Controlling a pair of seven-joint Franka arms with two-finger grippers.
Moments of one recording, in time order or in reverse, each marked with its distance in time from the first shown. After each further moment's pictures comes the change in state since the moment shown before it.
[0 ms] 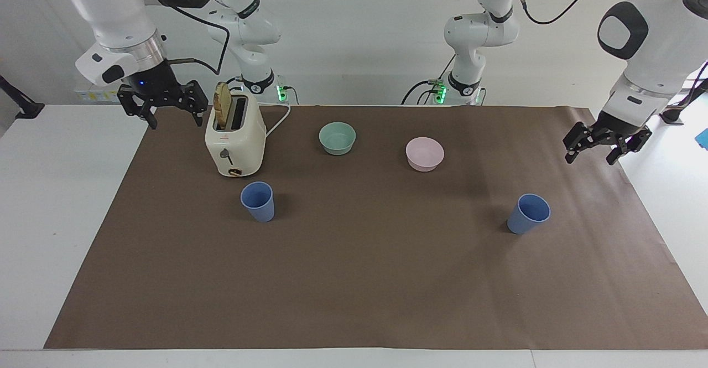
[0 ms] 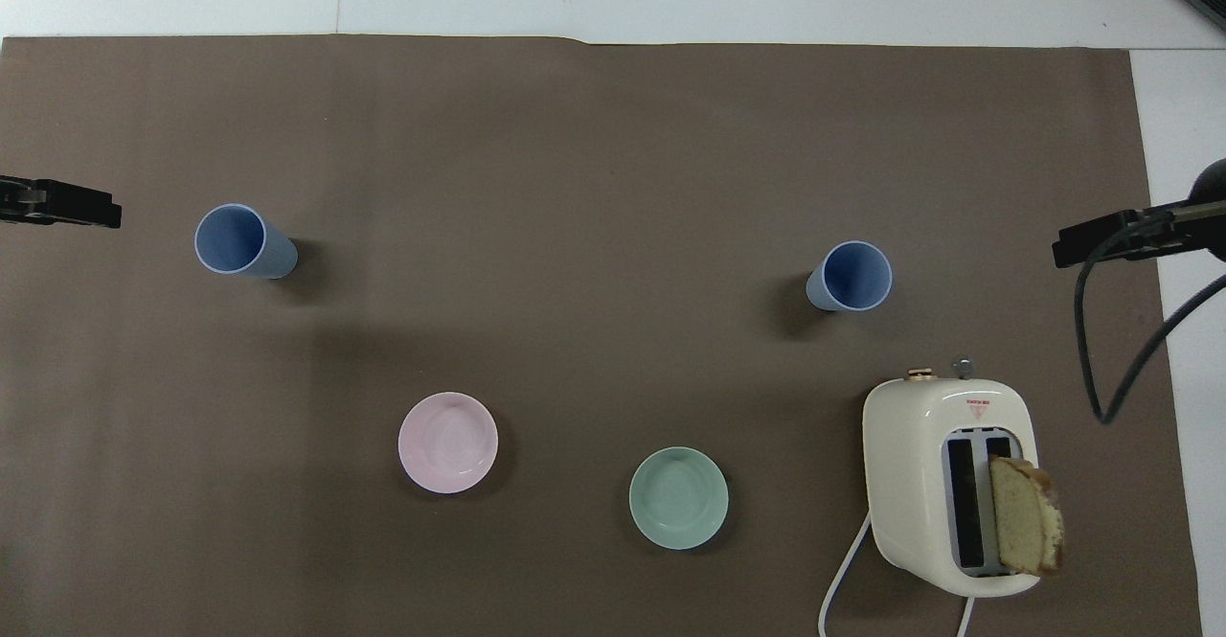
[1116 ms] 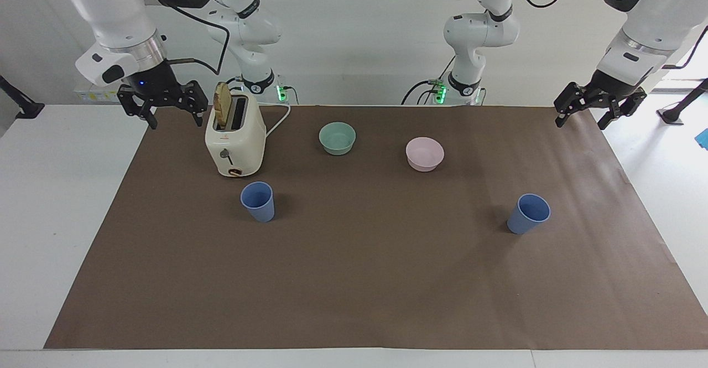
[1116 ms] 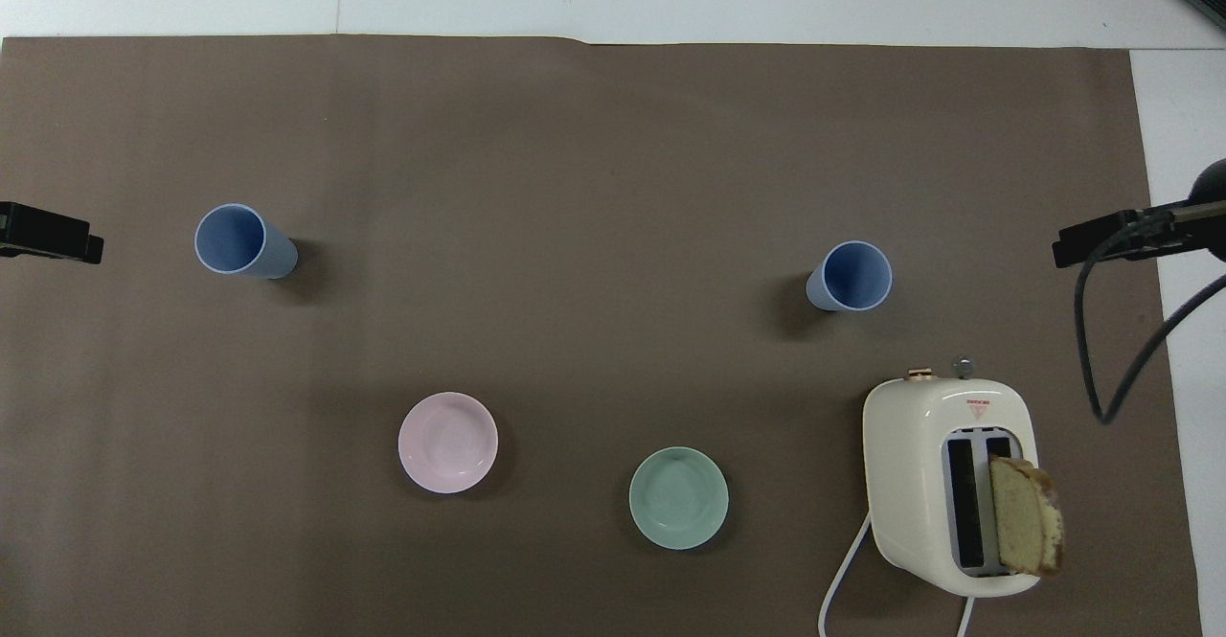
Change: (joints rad) left arm -0.054 -0.087 -0.004 0.138 0.006 -0.304 -0.054; right arm 0.000 0.000 0.000 0.000 0.000 0.000 0.000
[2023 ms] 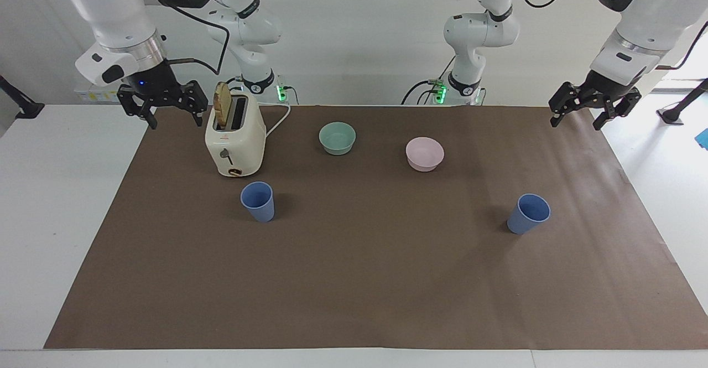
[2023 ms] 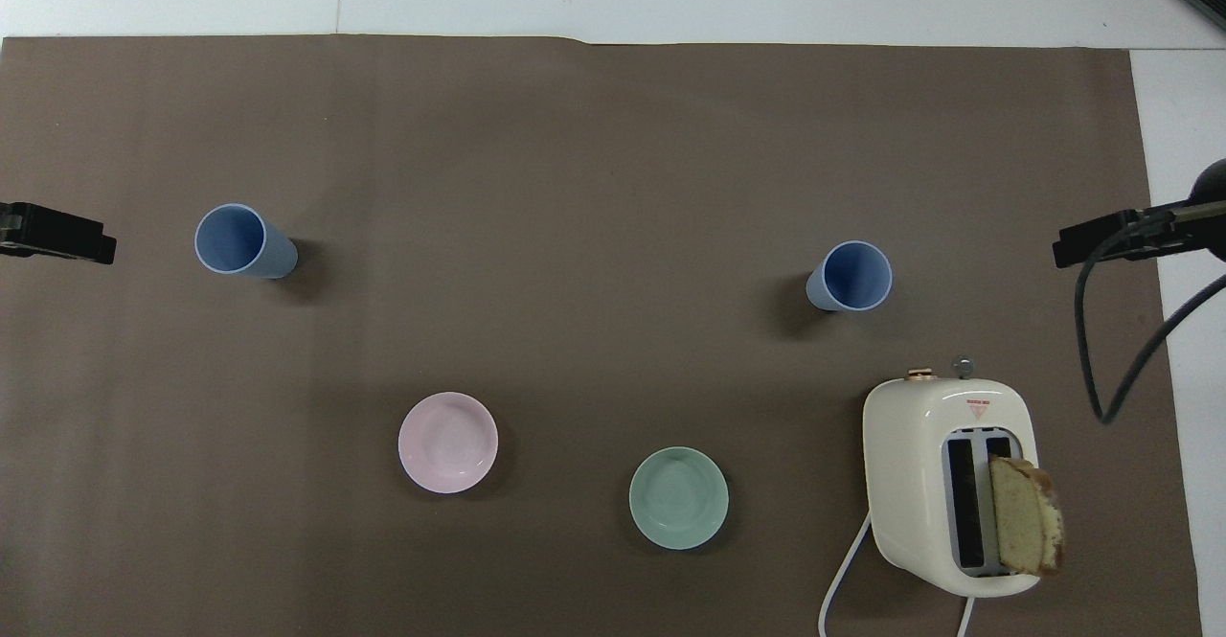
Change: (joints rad) left arm -0.017 0.000 -0.005 0.000 0.000 -0.002 -0.001; right arm 0.000 0.000 0.000 0.000 0.000 0.000 0.000
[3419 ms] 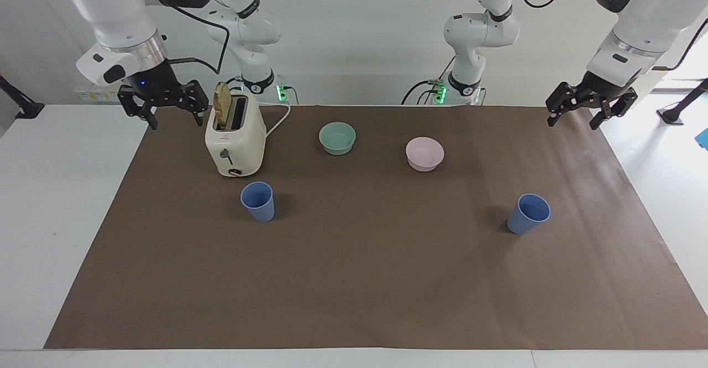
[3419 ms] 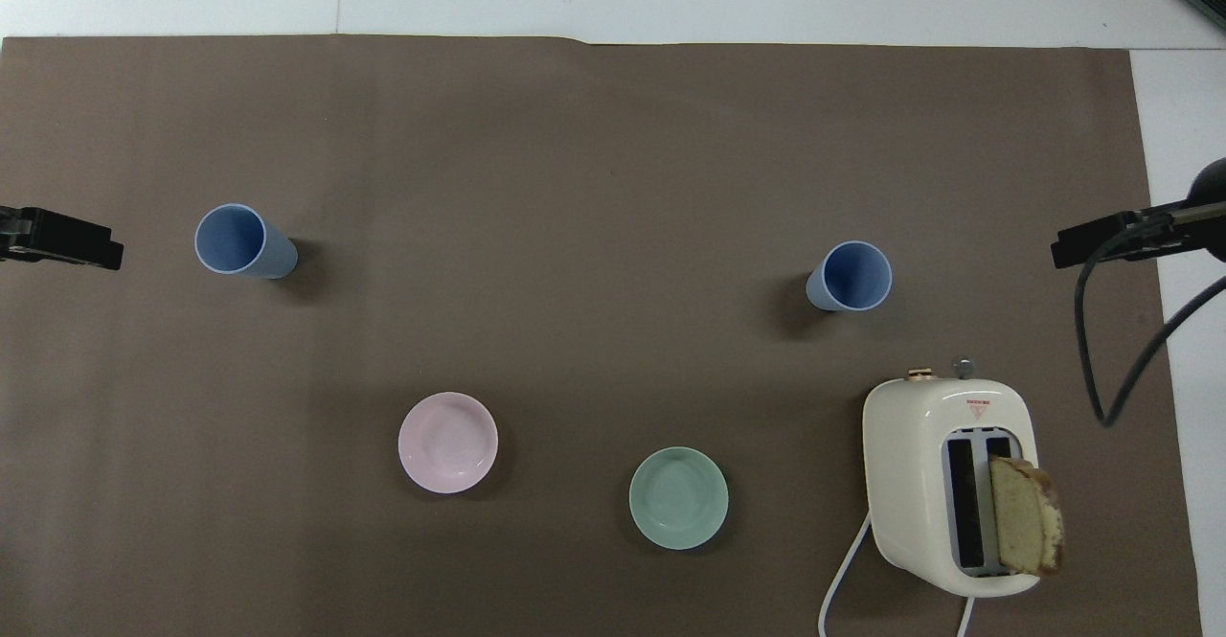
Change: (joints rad) left arm -0.006 0.000 -0.002 -0.002 0.000 -0.014 -0.006; right arm 0.001 0.000 0.001 0.000 0.000 0.001 -0.016
